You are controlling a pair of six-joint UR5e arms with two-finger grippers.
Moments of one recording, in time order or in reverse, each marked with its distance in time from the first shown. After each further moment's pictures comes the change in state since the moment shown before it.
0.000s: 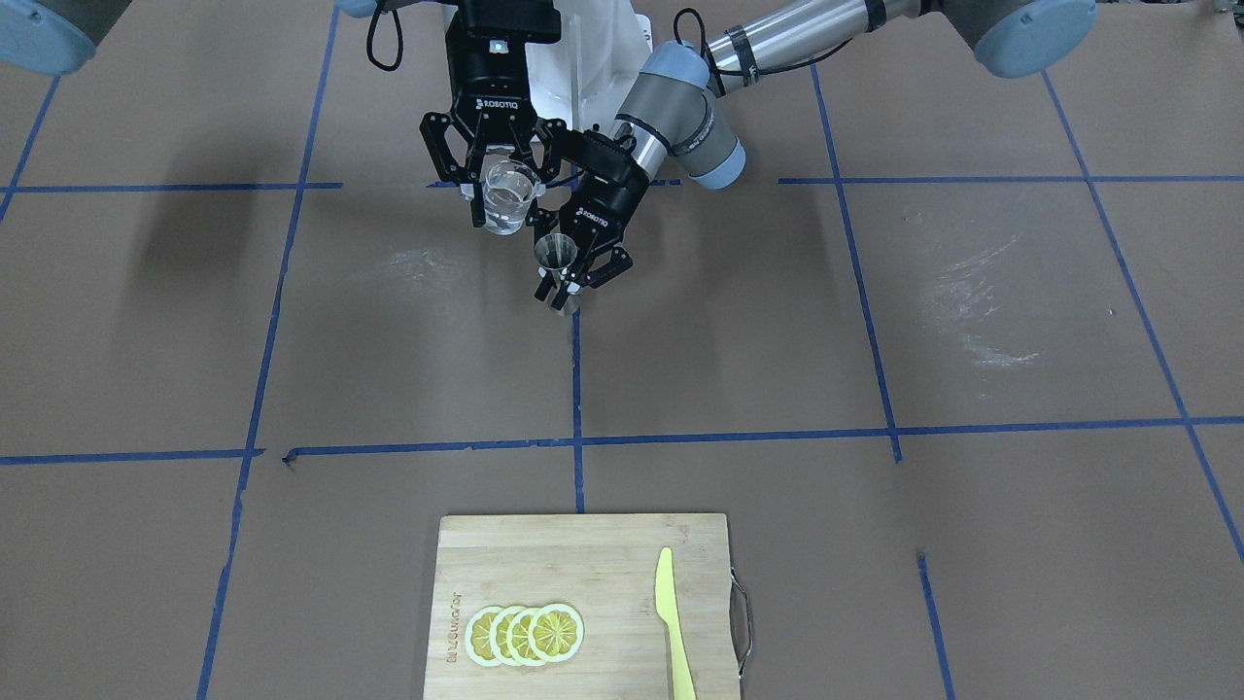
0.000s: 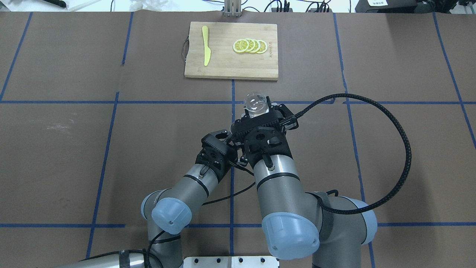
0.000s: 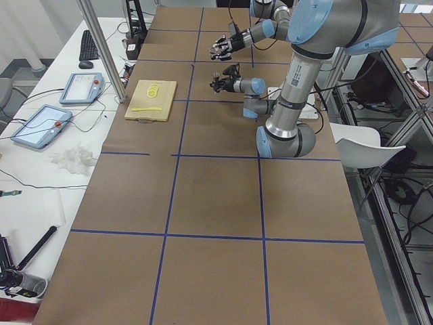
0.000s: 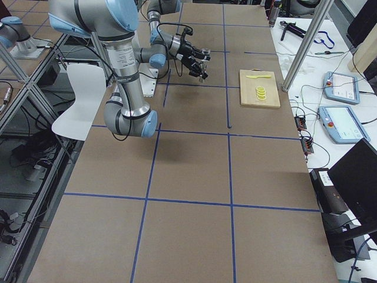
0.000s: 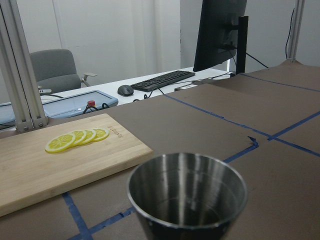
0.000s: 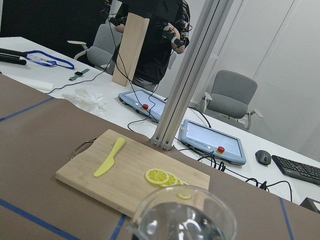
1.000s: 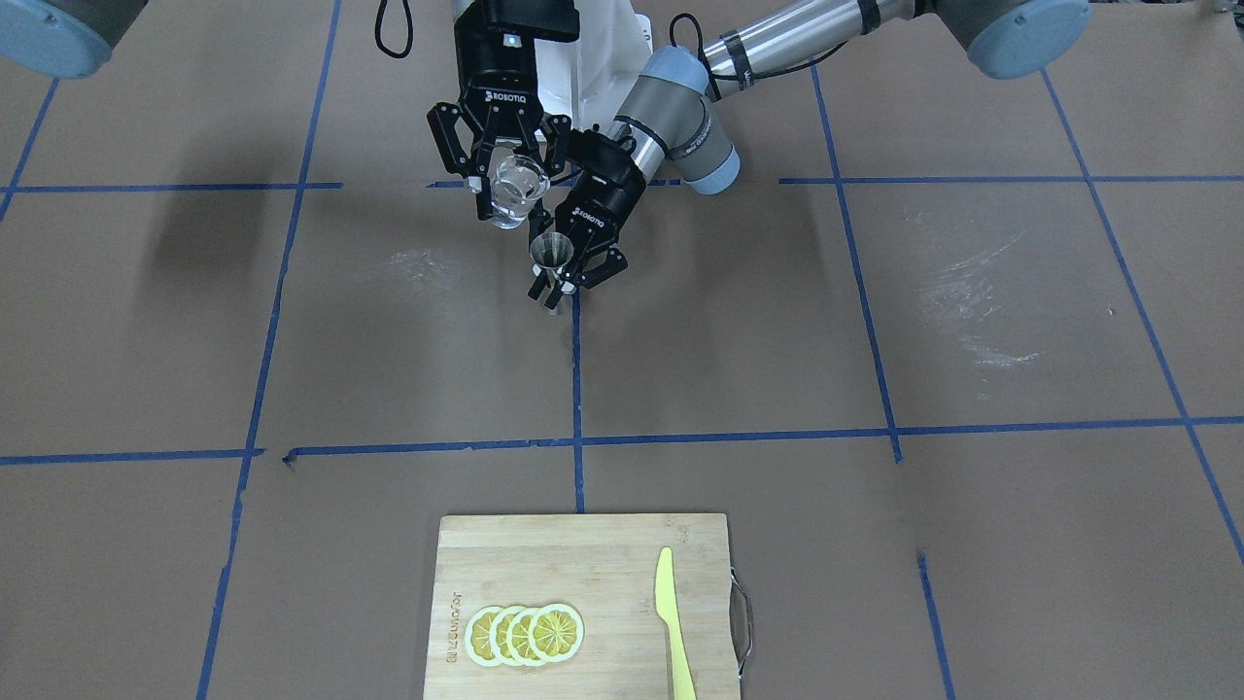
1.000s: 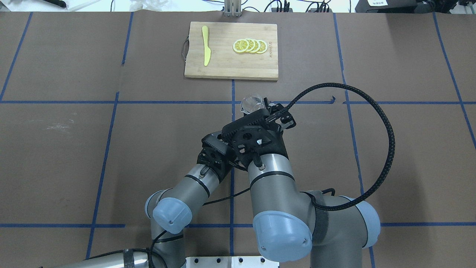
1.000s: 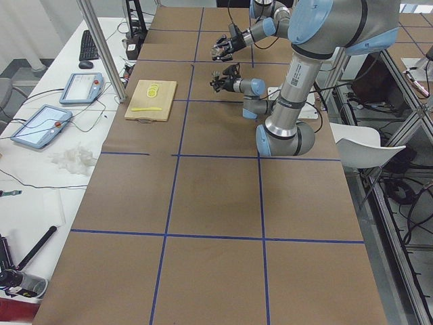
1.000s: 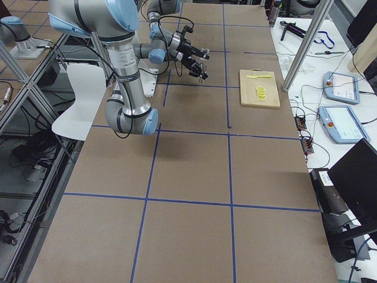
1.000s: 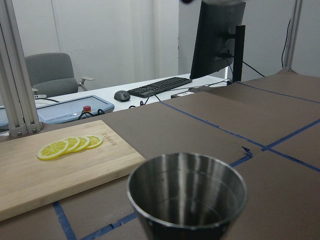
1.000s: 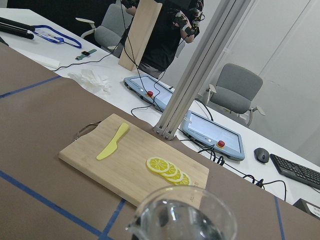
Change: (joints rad) left arm 0.000 -0.016 0.040 -0.072 -0.003 0.000; right arm -0.003 0.026 0.023 -0.112 0.044 -0.031
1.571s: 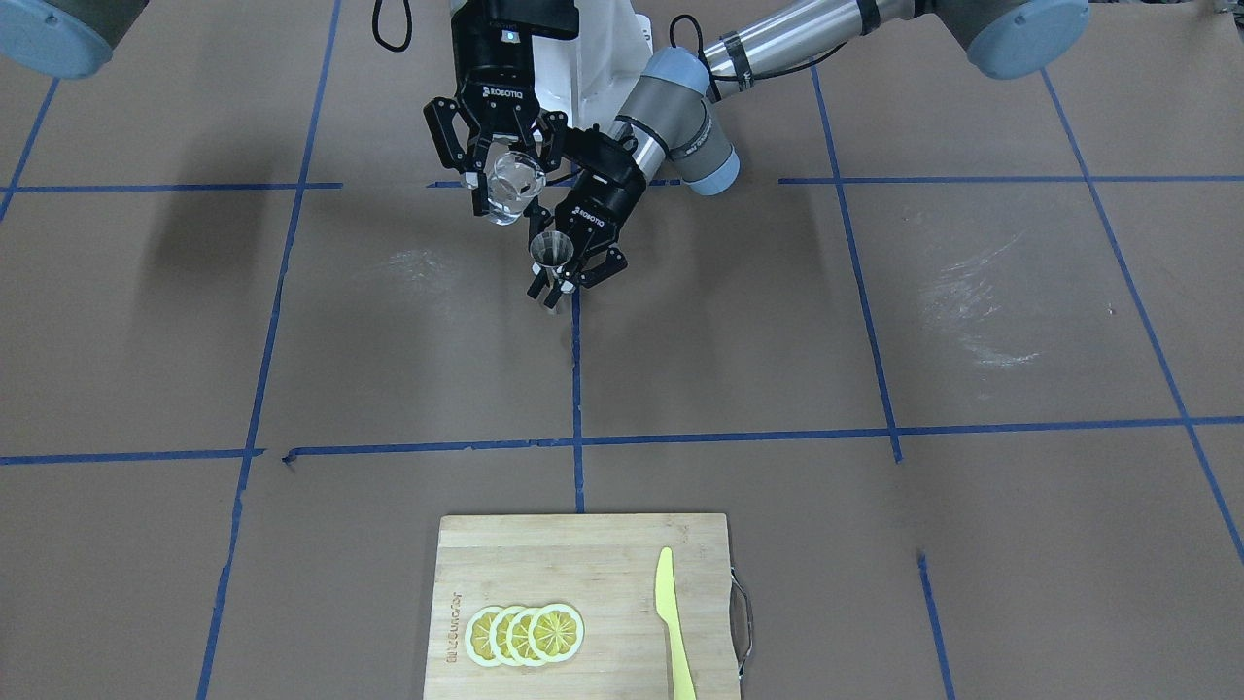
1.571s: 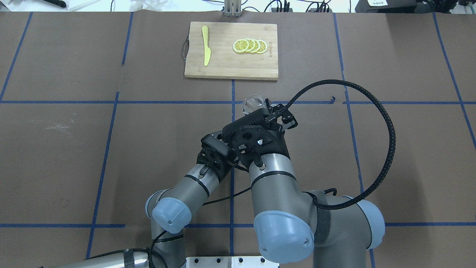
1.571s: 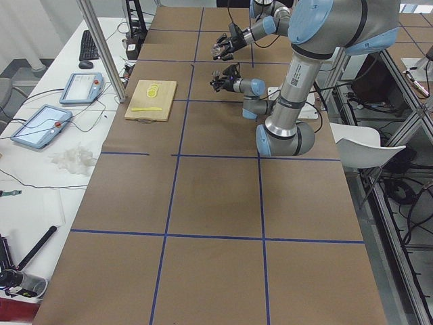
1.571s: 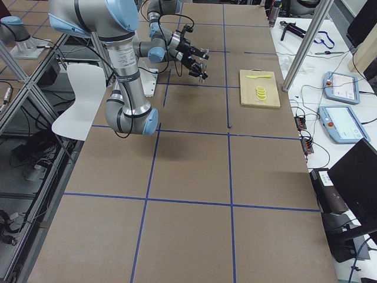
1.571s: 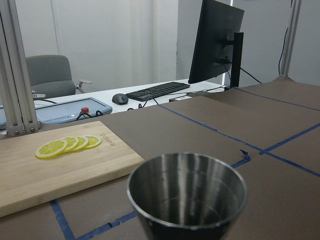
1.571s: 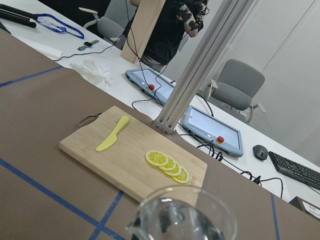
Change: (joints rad) left arm 0.000 -0.002 -0.001 -0.011 -0.002 0.000; right arm 0.000 0.001 0.018 -0.045 0.016 -0.012
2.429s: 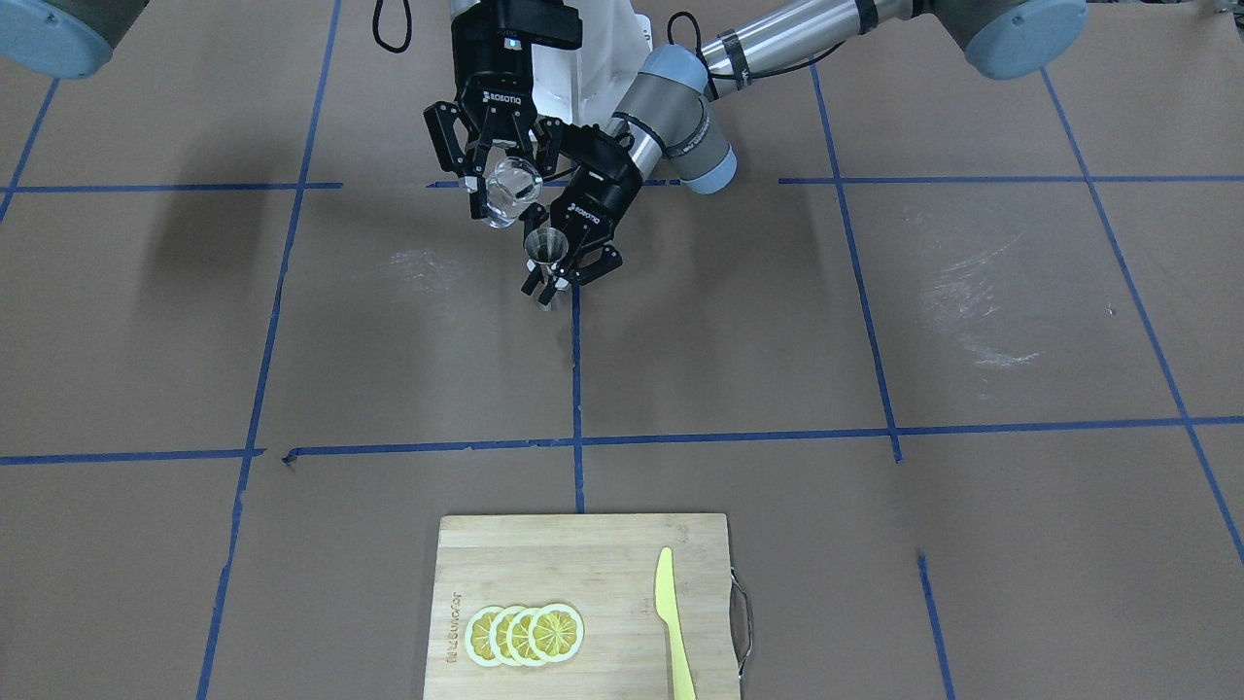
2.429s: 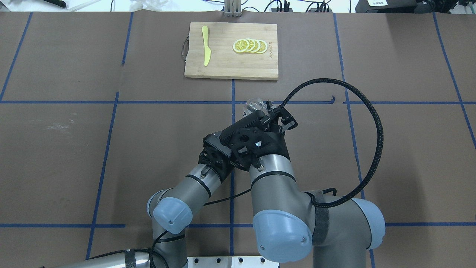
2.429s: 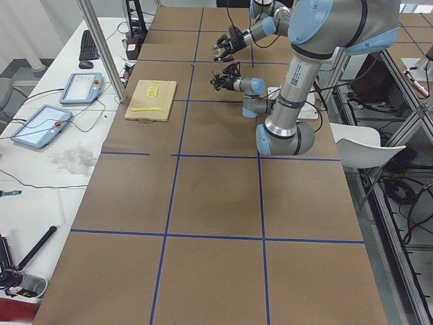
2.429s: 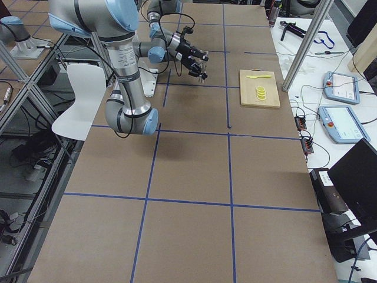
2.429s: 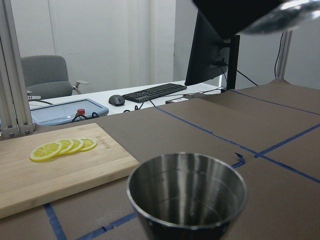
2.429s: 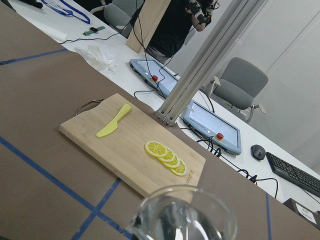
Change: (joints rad) left arm 0.000 -0.008 -0.003 0.001 -0.011 0.003; right arm -0.001 0.000 -0.002 -0.037 0.015 -0.053
